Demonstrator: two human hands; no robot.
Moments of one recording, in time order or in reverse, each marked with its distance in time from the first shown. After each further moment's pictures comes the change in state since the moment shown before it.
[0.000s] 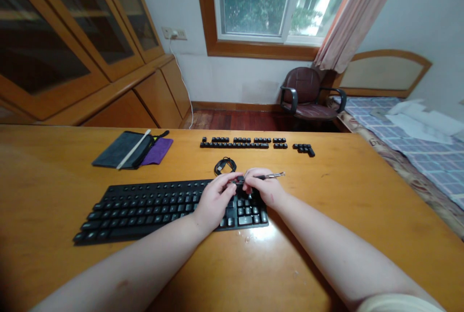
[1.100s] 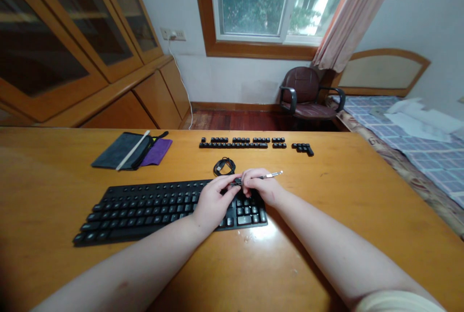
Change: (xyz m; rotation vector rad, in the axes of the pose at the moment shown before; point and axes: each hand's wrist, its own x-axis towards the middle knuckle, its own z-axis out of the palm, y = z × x) left_hand 0.000 -0.001 0.002 0.149 0.051 0.013; right_hand 0.001 0.008 -0.004 0.148 -0.101 0.051
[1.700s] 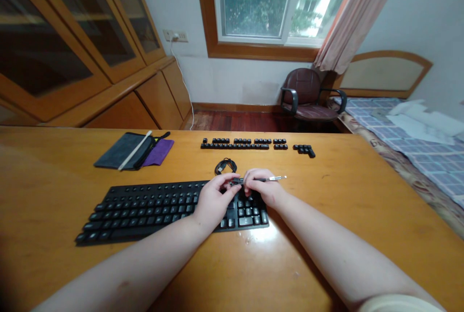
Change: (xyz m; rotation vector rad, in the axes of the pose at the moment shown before) left_hand 0.002 0.003 0.001 -0.073 0.075 -0.139; right_hand 0.000 -0.004 0.000 -0.098 0.035 -0.094
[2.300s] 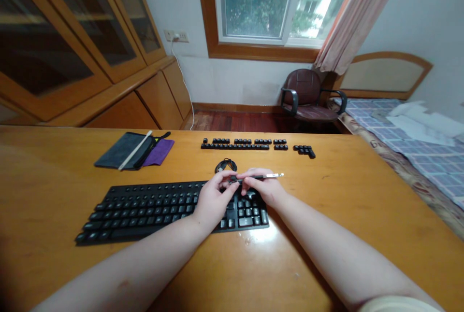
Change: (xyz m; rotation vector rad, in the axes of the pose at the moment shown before) left_hand 0.000 -0.008 0.002 -0.116 -0.017 -0.040; right_hand -0.002 0.011 -0.002 0.002 0.067 0.043
